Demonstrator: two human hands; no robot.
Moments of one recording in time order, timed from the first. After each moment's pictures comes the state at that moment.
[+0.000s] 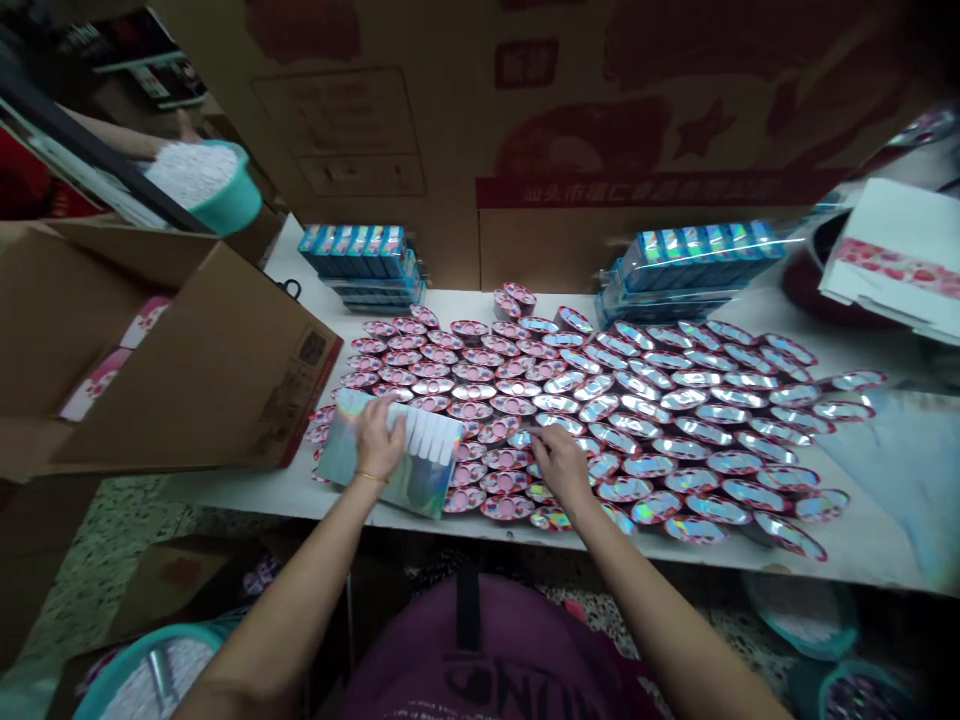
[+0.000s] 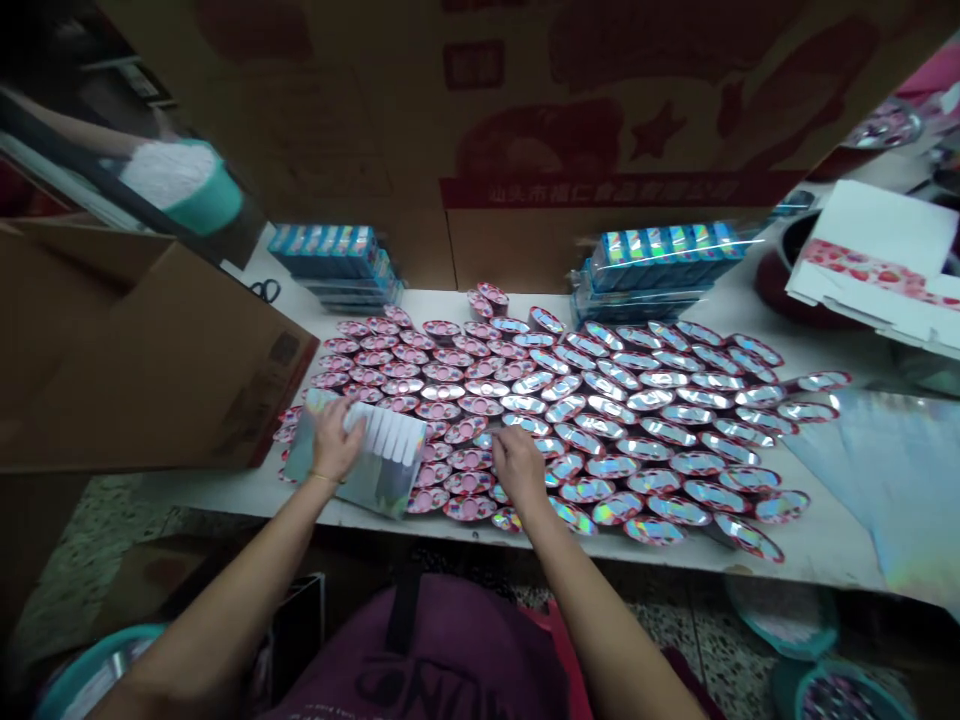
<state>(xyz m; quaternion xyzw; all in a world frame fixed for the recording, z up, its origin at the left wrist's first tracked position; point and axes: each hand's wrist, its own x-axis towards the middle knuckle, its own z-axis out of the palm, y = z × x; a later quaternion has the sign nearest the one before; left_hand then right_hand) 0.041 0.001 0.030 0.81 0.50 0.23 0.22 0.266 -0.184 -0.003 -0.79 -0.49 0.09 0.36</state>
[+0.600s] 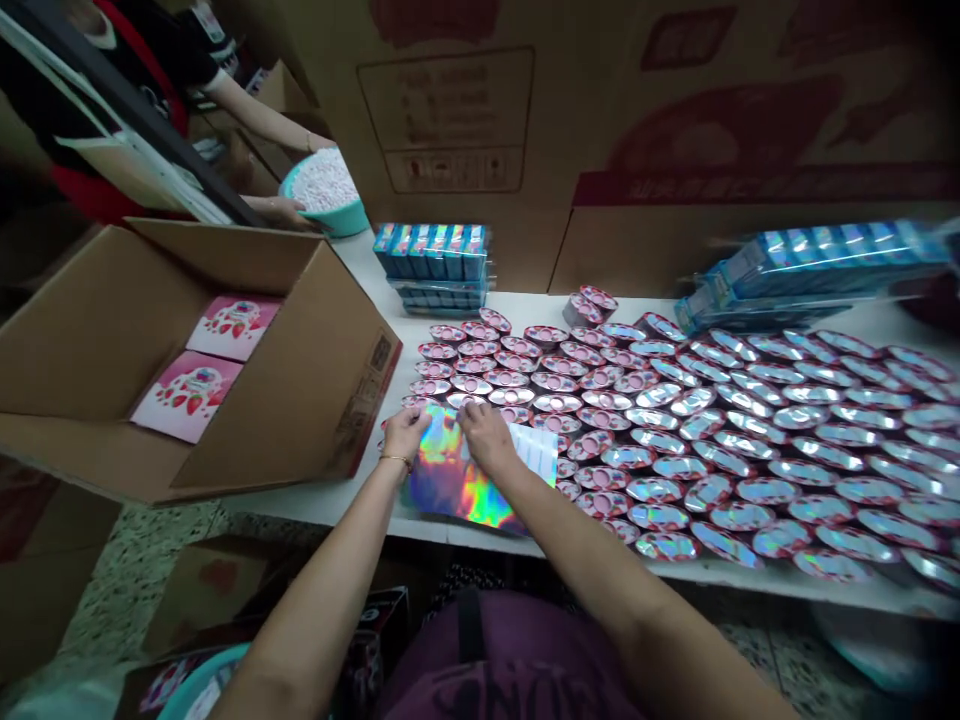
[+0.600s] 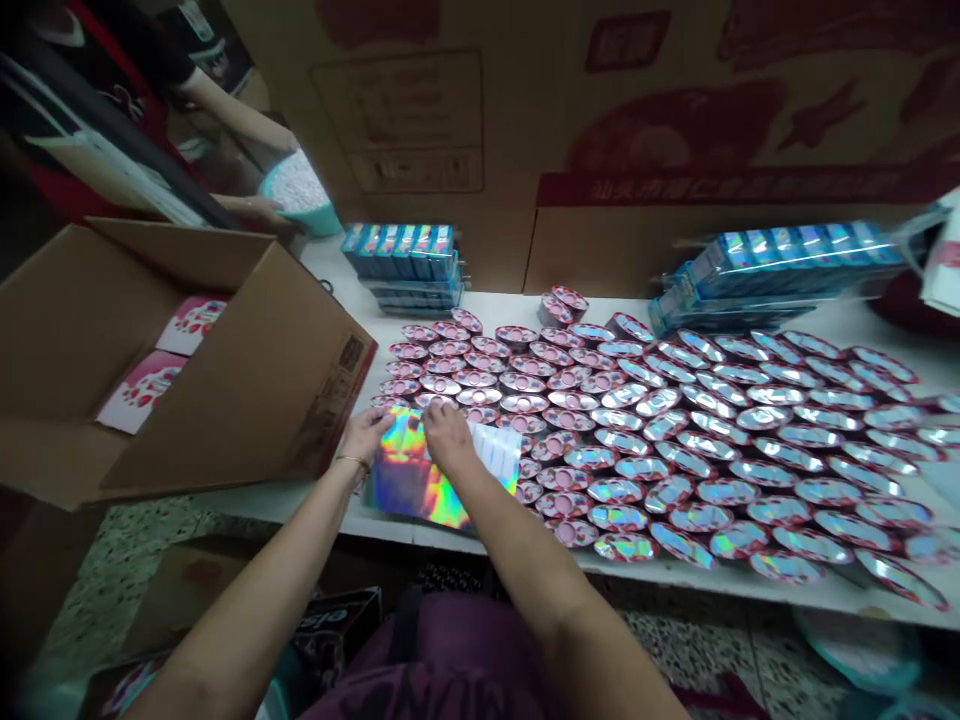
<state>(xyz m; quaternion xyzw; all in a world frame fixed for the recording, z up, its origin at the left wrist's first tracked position) -0.048 0.108 -0.017 0.58 0.54 0.29 0.54 0.091 0.018 -0.004 -0.73 -0.68 0.05 0.11</state>
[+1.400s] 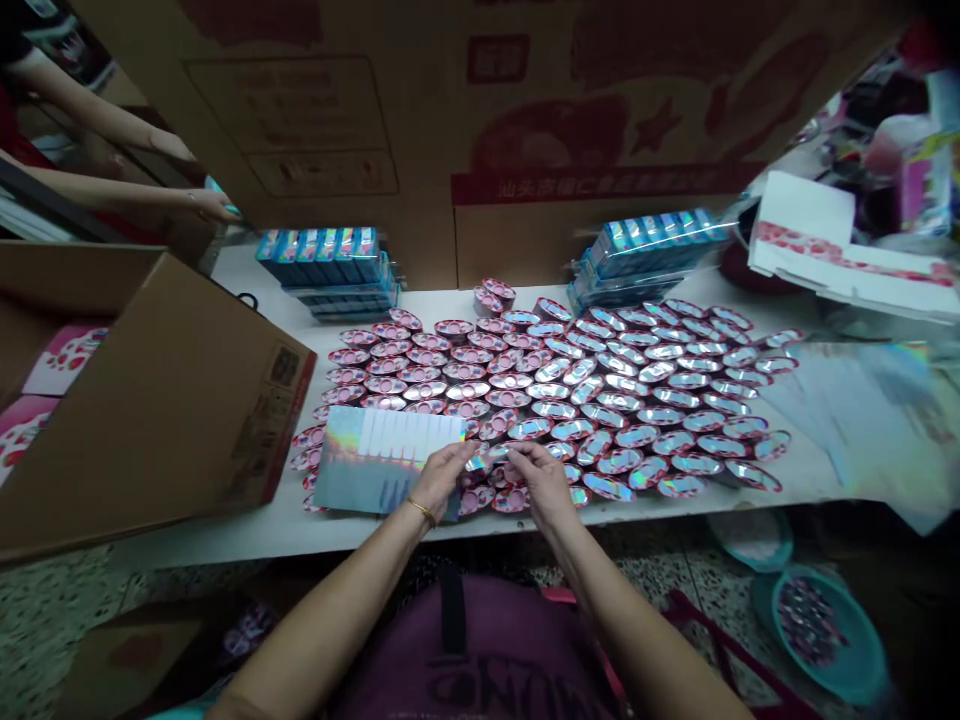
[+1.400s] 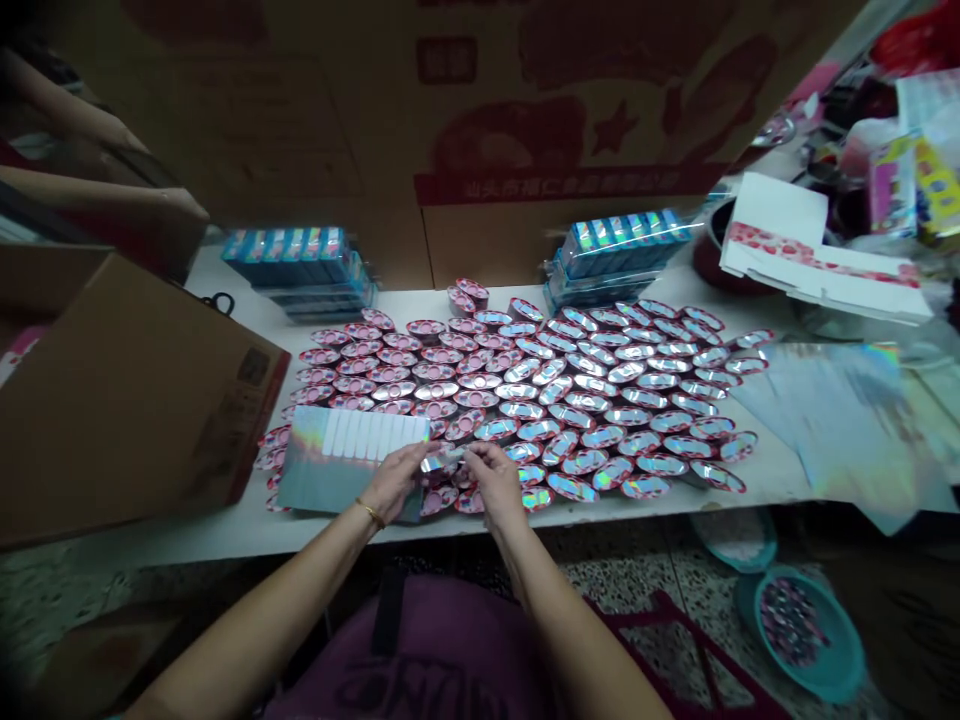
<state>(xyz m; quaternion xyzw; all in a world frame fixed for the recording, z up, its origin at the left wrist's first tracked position) 0.073 -0.058 0.022 0.51 0.41 0.09 0.75 0.179 -0.169 0.024 -0.63 -0.02 0.38 0.68</state>
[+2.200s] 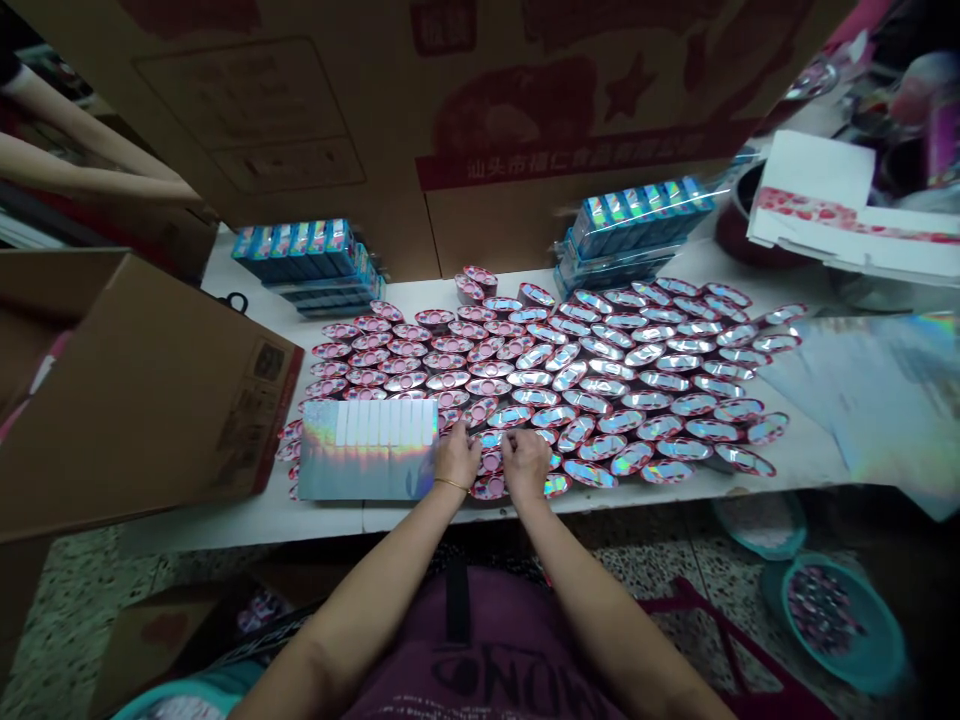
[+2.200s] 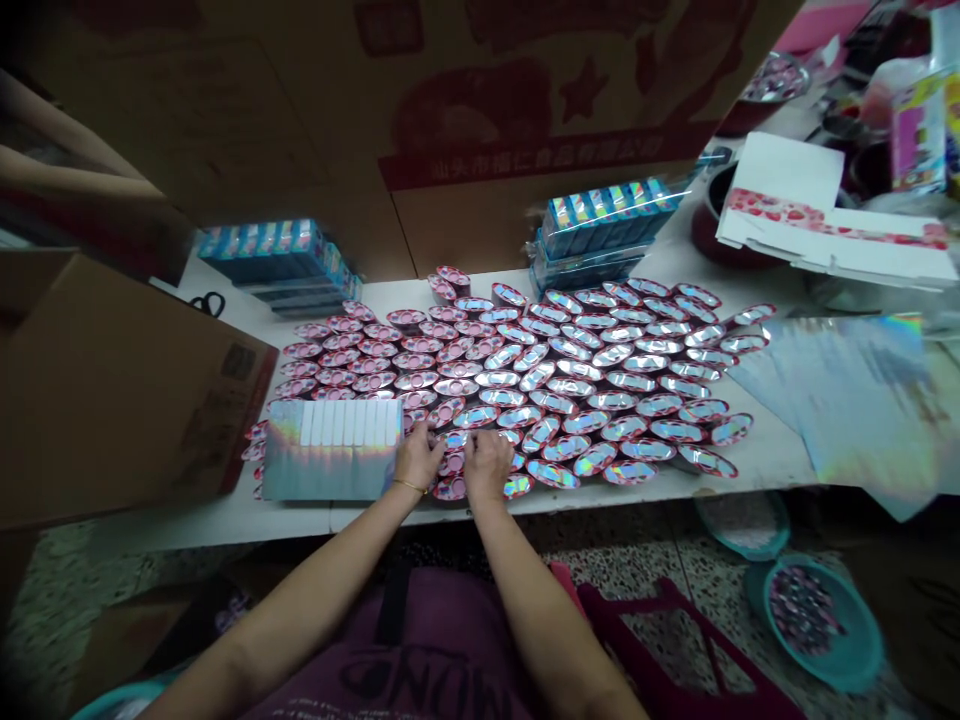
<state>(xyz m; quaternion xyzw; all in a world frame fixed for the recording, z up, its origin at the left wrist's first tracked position) 0.128 -0.093 -0.019 0.84 0.45 0.03 0.30 0.205 -0.186 -0.042 -0.92 -0.27 0.01 0.29</state>
